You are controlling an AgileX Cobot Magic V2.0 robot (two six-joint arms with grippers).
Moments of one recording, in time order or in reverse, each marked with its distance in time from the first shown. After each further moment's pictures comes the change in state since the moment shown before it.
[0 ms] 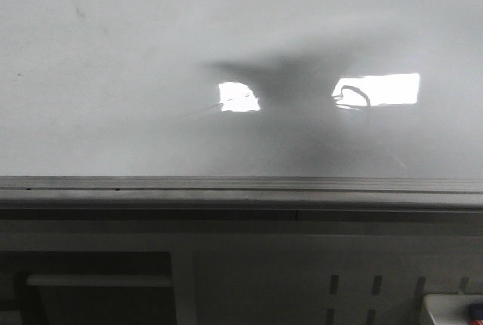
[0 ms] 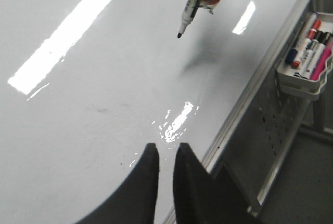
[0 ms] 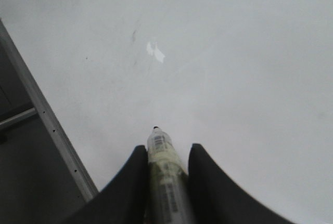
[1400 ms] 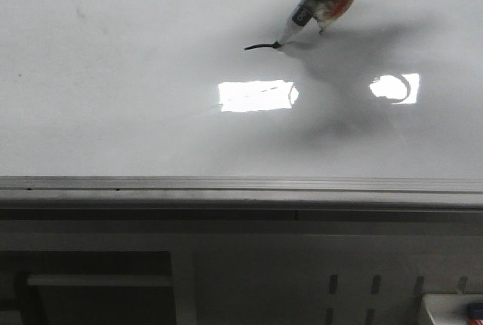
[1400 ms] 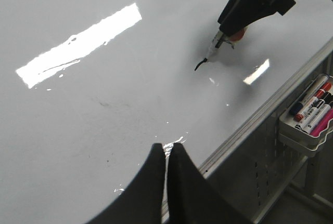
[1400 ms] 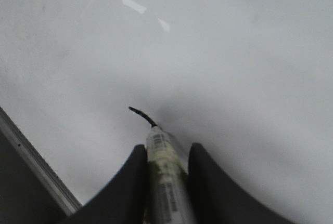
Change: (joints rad) left arm 0.018 -0.135 0.132 -0.053 -0.120 -0.152; right arm -0.190 0.101 0.005 0.053 0.101 0.007
